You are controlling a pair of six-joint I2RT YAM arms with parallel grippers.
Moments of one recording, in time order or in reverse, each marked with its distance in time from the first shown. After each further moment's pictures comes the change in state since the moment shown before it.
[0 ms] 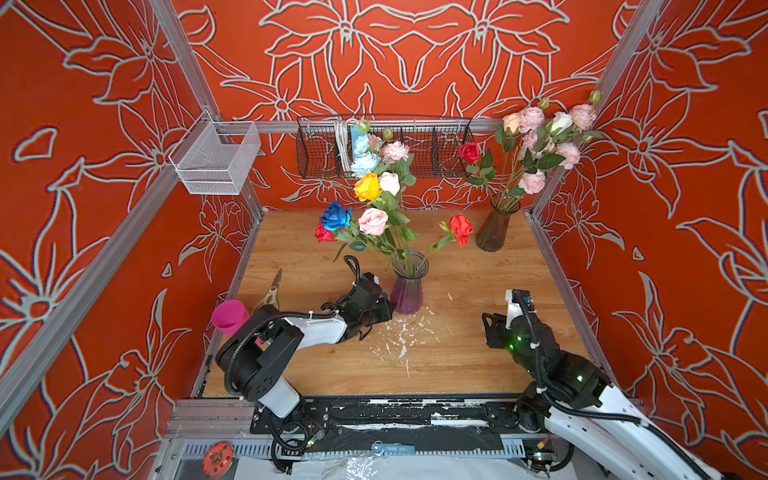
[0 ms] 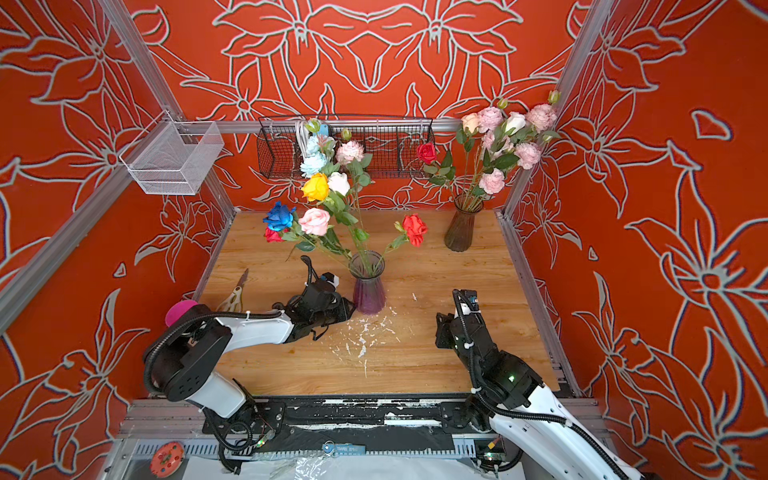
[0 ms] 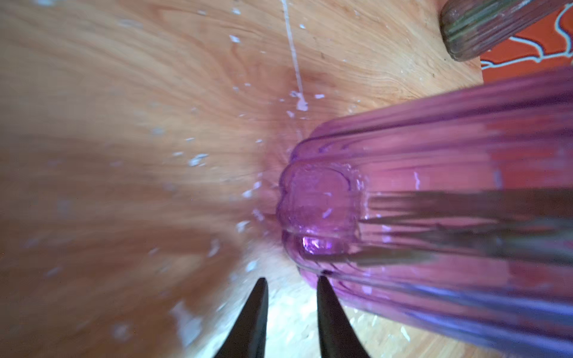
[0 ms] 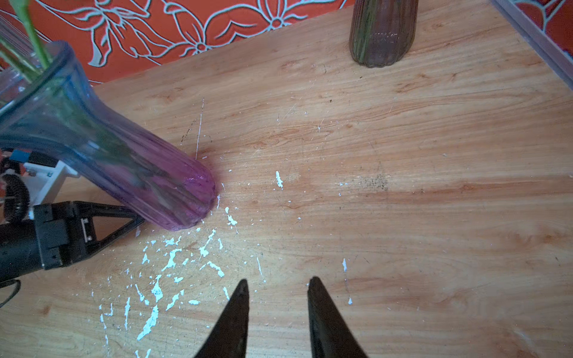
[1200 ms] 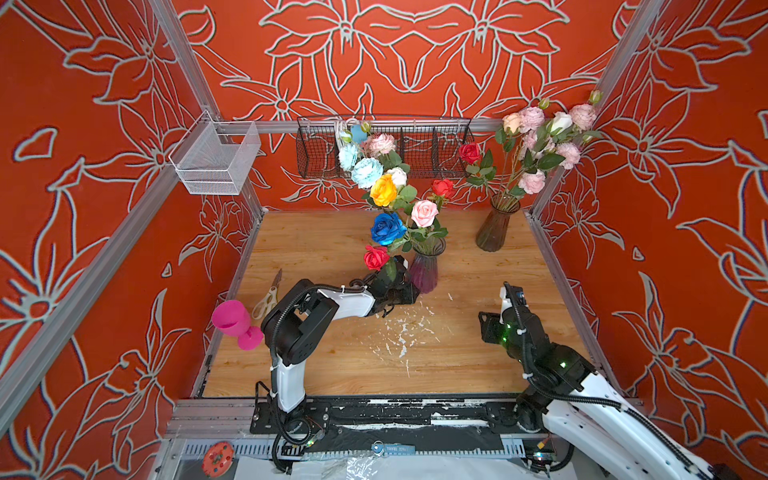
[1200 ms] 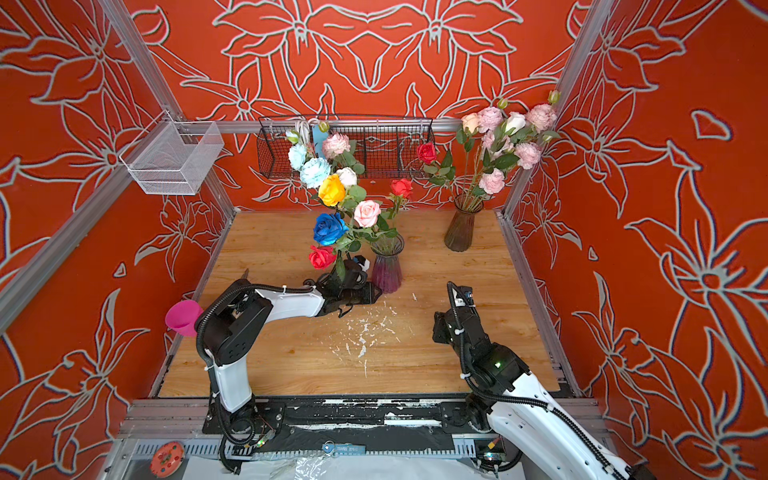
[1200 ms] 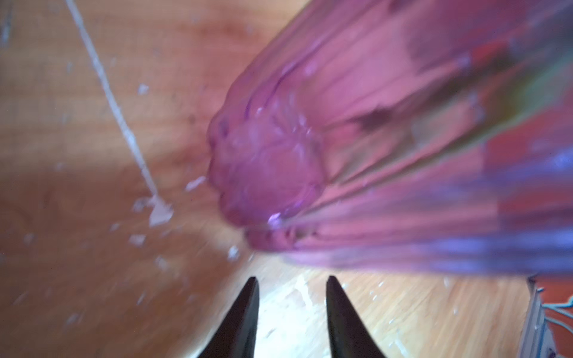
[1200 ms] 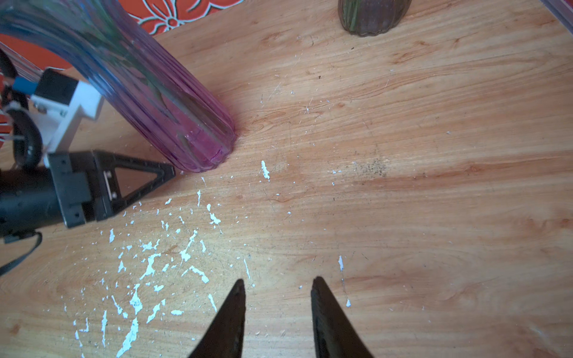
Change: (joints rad) left arm -0.017 0.277 0.348 -0.076 0.086 0.172; right arm -0.108 0.122 -0.028 0.082 -0.082 0.002
